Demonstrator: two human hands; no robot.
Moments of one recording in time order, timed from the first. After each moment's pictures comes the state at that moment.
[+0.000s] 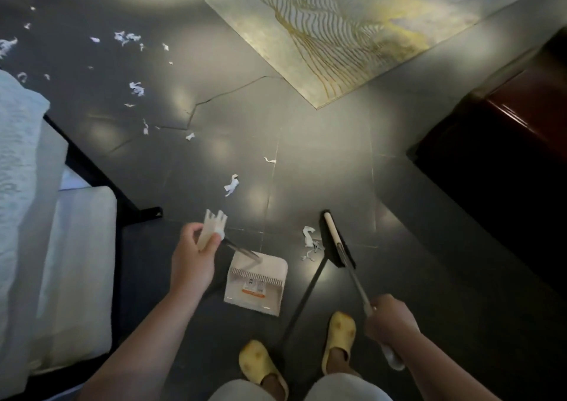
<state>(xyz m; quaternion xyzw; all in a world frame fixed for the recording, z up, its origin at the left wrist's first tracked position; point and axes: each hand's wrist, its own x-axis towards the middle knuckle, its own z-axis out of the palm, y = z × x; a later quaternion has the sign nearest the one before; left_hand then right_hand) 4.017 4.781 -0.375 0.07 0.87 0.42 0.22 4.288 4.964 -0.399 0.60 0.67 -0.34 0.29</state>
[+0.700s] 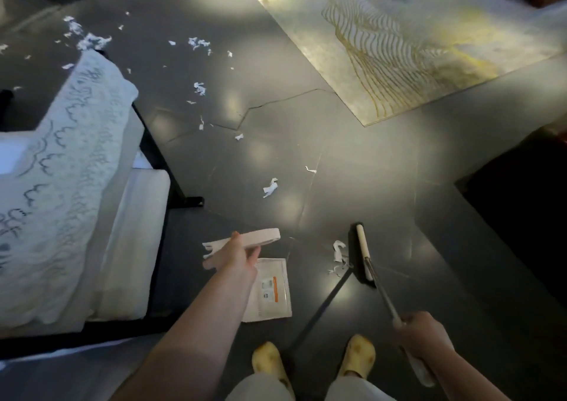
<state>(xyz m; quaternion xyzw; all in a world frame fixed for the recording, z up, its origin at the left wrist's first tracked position) 4.014 4.790 -0.374 -0.49 0.49 0.71 0.16 4.272 4.974 -0.392 0.58 0.68 -0.35 0.29</state>
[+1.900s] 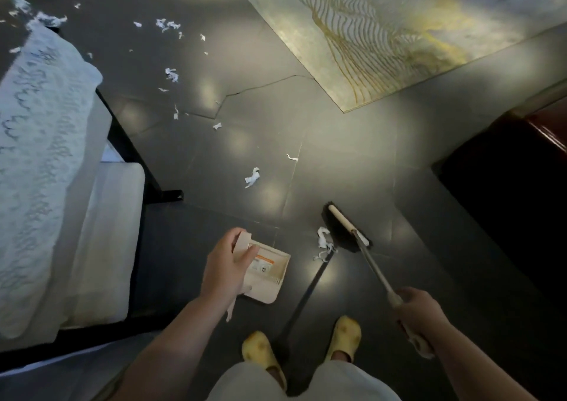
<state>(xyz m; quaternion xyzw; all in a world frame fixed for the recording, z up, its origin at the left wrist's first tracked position) 4.042 4.751 -0.397 0.13 0.87 0.41 0.25 4.282 4.980 -0.389 0.62 0.65 -0.39 0.21</state>
